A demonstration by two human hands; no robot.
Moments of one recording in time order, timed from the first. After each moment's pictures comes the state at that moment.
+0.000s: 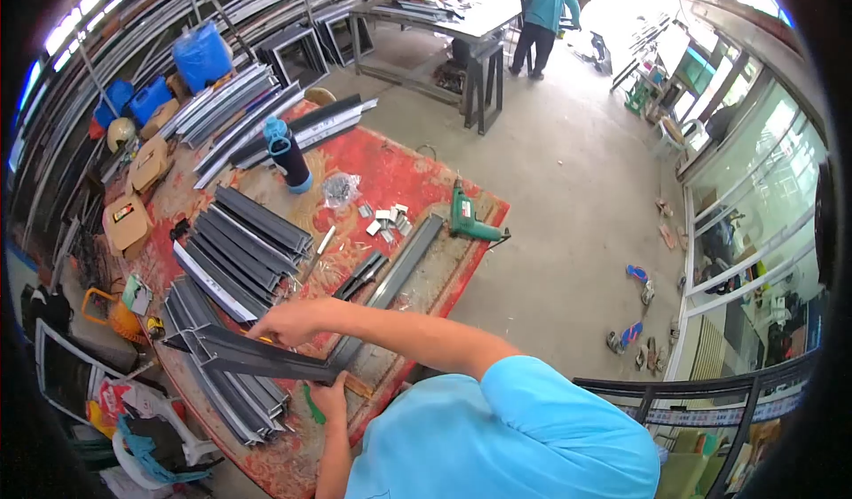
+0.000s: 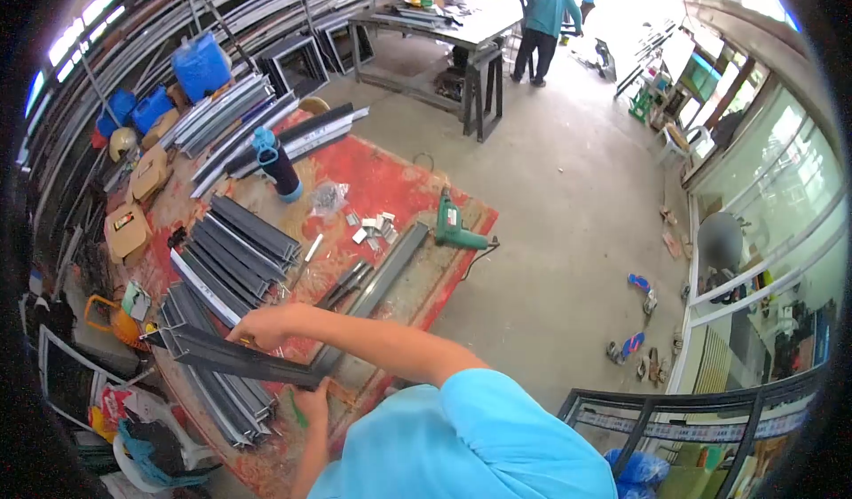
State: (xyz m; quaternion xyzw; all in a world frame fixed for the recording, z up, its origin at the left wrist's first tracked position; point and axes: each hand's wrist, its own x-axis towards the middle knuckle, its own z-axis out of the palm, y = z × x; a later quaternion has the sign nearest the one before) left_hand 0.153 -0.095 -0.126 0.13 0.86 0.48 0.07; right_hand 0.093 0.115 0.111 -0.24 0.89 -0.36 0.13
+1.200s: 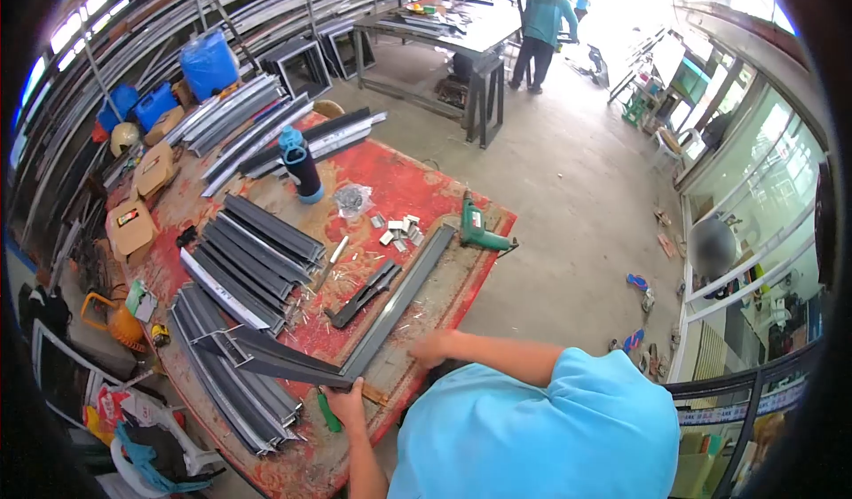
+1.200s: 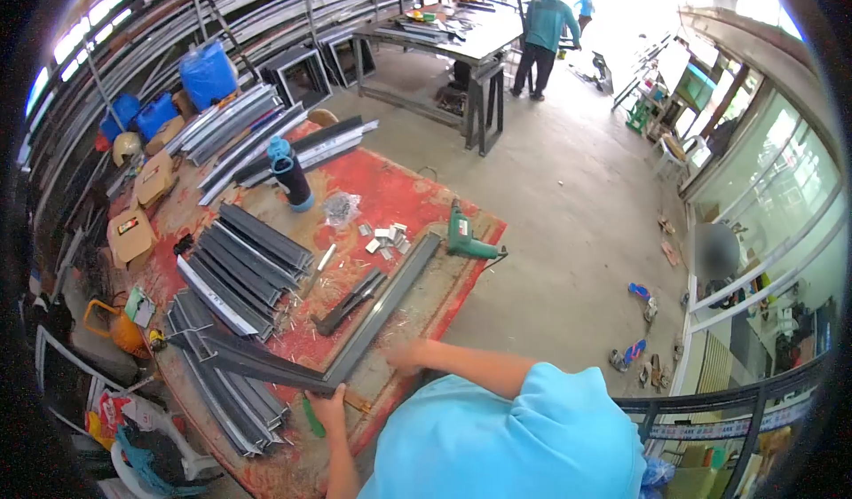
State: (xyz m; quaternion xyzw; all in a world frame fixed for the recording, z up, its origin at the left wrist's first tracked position) left_hand 0.155 -0.091 -0.144 0.10 0.86 0.49 0.05; right_hand 0.254 0.166 -0.033 -0.05 0.93 -0.17 0.33
